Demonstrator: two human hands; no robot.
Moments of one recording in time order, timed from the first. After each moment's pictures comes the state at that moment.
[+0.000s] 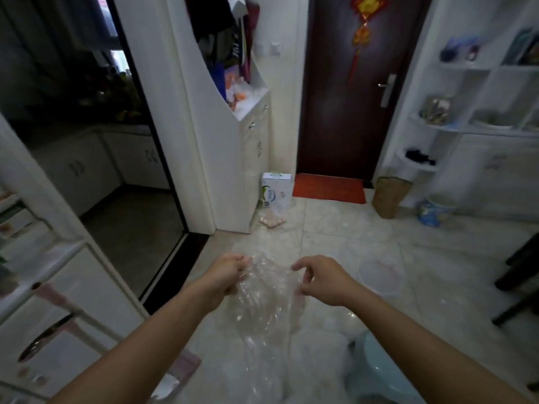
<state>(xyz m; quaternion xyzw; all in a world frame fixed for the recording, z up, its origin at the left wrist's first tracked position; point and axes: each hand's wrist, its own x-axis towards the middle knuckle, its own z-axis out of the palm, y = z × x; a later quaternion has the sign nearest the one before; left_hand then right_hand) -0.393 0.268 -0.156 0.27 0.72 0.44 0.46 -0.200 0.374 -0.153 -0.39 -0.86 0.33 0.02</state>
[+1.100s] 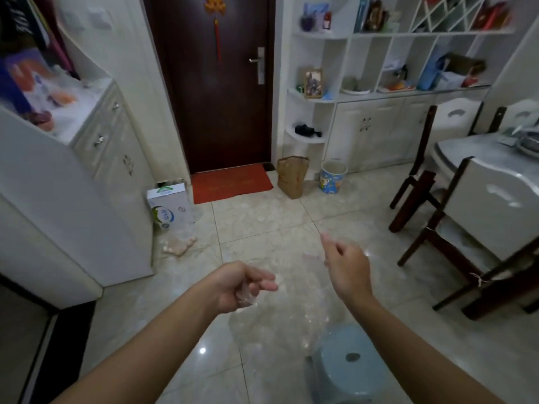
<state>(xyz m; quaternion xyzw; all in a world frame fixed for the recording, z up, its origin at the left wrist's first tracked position) -0.360 0.654 -0.184 0.22 0.55 0.23 0.77 -0.146 0.646 -0.185 -0.70 -0.51 0.27 0.42</state>
